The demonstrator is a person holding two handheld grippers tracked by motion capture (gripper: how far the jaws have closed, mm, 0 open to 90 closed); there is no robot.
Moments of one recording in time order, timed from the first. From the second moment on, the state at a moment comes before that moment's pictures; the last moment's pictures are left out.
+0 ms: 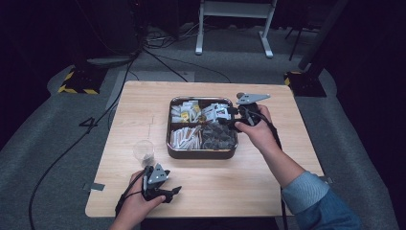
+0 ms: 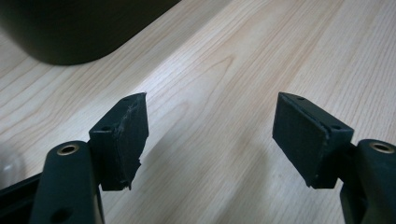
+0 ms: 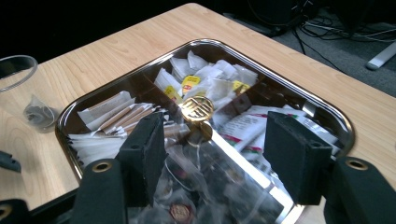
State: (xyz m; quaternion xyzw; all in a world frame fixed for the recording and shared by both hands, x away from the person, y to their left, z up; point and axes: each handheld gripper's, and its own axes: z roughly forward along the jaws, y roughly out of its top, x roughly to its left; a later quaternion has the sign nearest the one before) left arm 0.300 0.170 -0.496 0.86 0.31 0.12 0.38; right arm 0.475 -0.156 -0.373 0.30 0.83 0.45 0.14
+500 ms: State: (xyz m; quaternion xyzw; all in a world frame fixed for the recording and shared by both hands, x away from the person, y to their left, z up) left arm 0.296 0.184 -0.496 0.86 0.33 0.12 0.37; right arm 0.454 -0.229 -0.370 0.30 0.82 0.47 0.15
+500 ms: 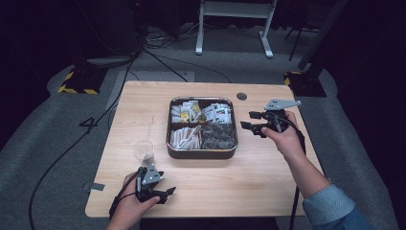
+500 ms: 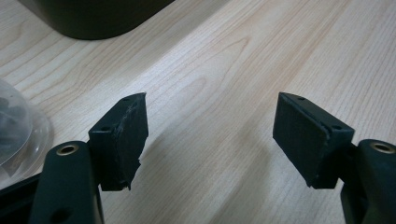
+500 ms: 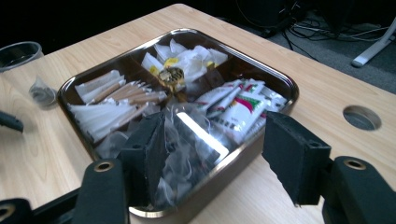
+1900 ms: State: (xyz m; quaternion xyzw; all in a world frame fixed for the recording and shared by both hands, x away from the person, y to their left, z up) left arm 0.306 0.173 -0.504 0.87 0.31 0.11 0.36; right arm 0.379 -0.340 -0.477 0.38 0.82 0.39 0.15
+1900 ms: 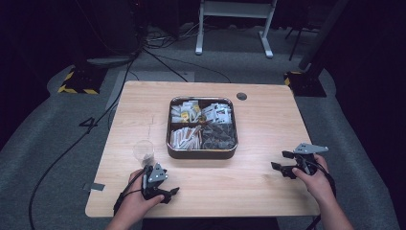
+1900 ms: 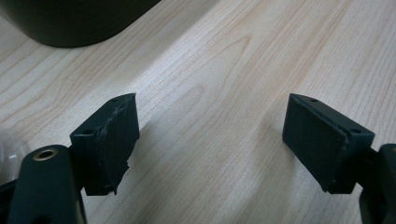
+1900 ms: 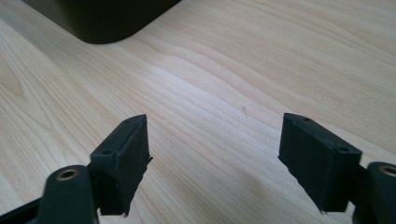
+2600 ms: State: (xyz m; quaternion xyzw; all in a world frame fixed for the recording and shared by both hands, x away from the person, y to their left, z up) left arm 0.307 0.172 -0.503 0.87 0.32 0.11 0.36; right arm 0.374 -0.340 -0.499 0.39 0.84 0.36 0.15
